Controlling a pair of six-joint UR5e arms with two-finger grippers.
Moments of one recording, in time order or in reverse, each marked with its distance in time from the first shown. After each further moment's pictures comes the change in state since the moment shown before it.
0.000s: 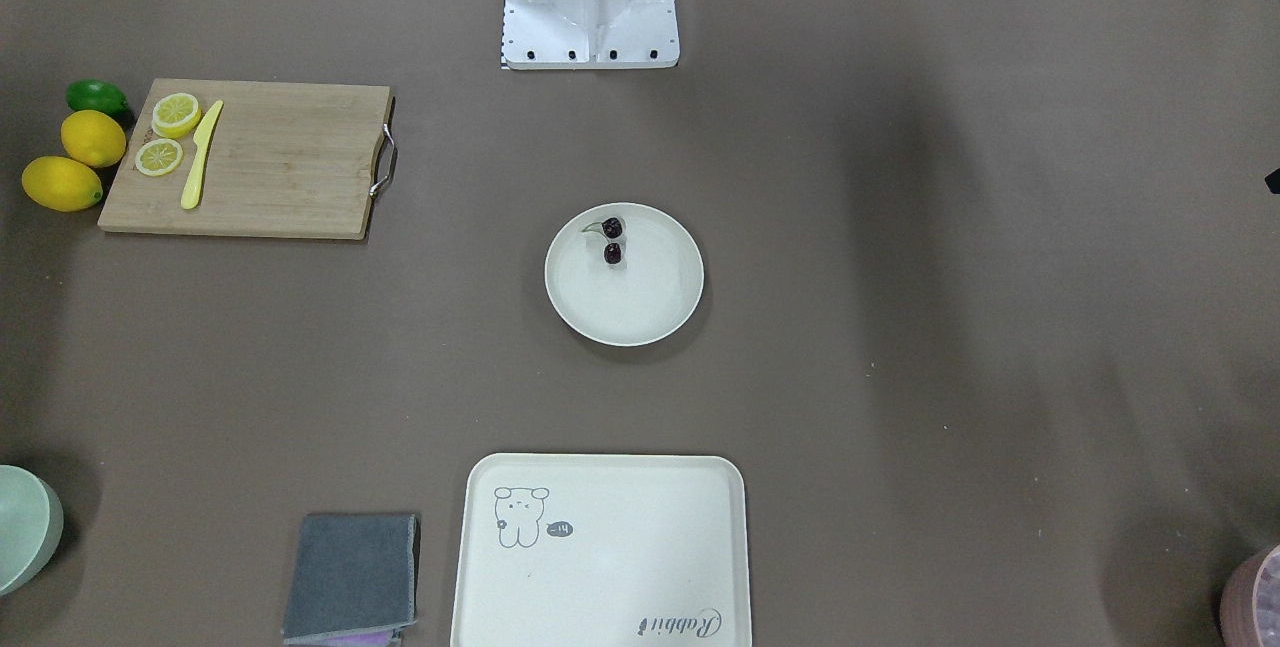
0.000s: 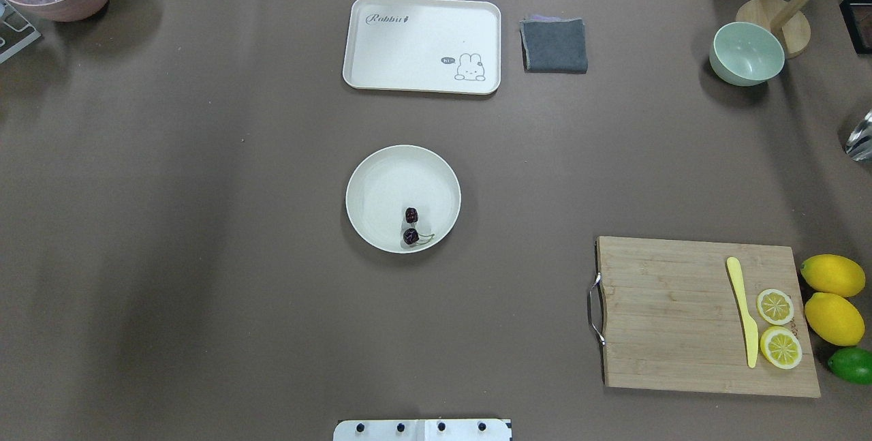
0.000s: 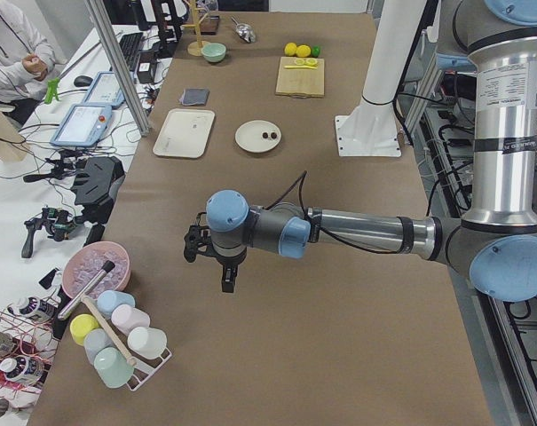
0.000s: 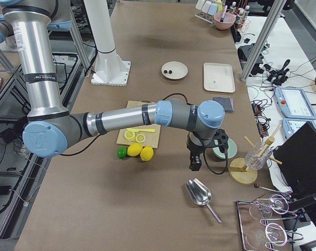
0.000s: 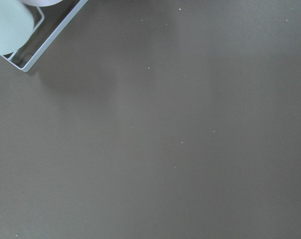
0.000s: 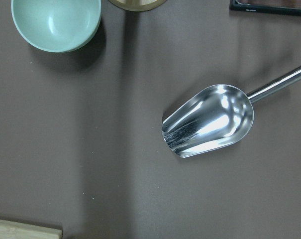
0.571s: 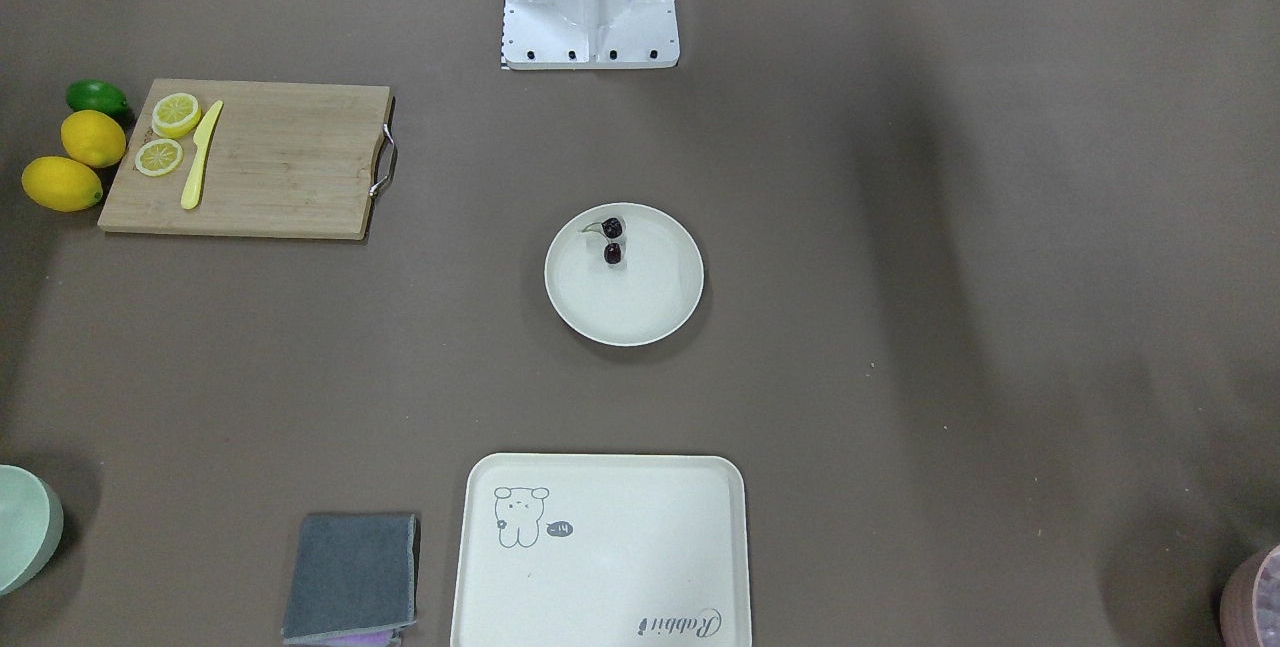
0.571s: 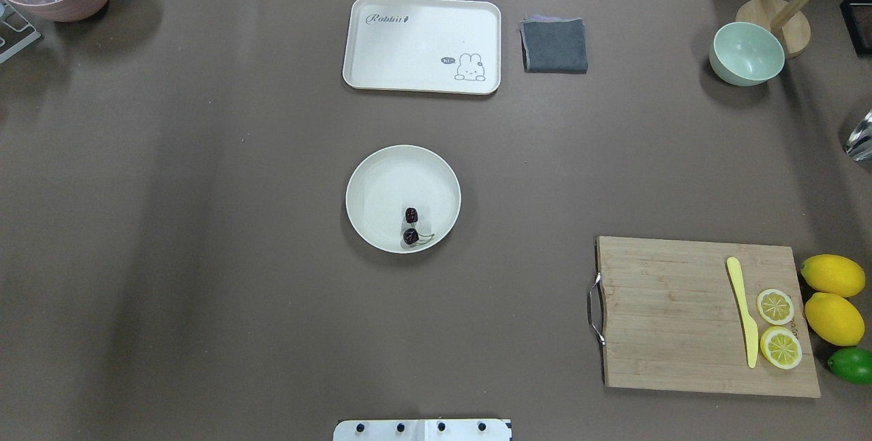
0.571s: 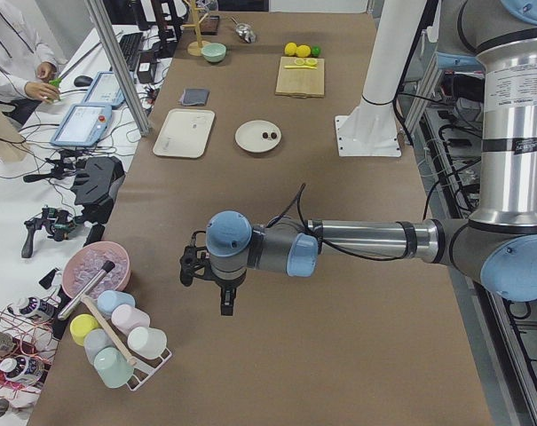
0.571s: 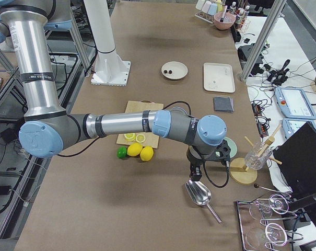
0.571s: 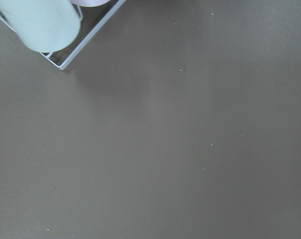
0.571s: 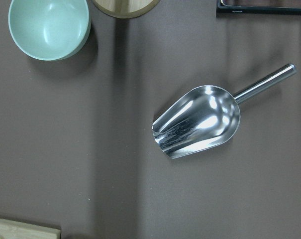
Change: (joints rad) left arm -0.107 0.000 0.063 0.003 -0.003 0.062; right arm 0.067 0.010 -0.068 -0.001 0.048 -0.063
